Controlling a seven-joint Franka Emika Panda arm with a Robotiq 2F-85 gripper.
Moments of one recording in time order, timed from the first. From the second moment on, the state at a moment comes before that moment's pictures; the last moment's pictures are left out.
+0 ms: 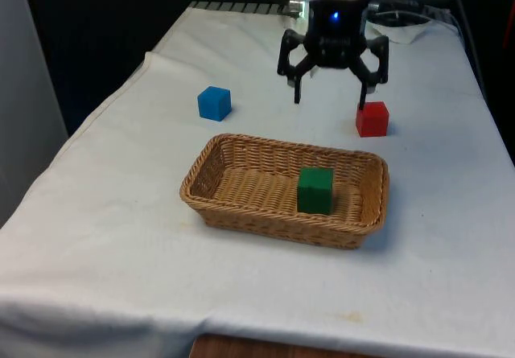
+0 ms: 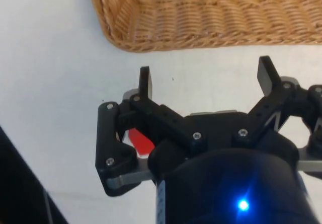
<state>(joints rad) 0.34 0.47 -0.35 -1.76 0.15 2.22 -0.03</state>
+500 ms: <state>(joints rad) 0.34 0.32 -0.34 -1.92 0.15 2.22 -0.03</state>
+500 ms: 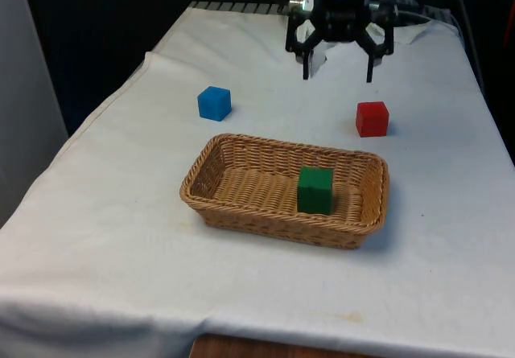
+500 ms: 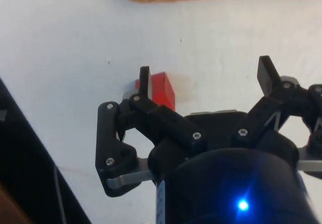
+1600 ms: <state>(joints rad) 0.34 0.15 -0.44 -2.14 0.05 2.30 -0.09</state>
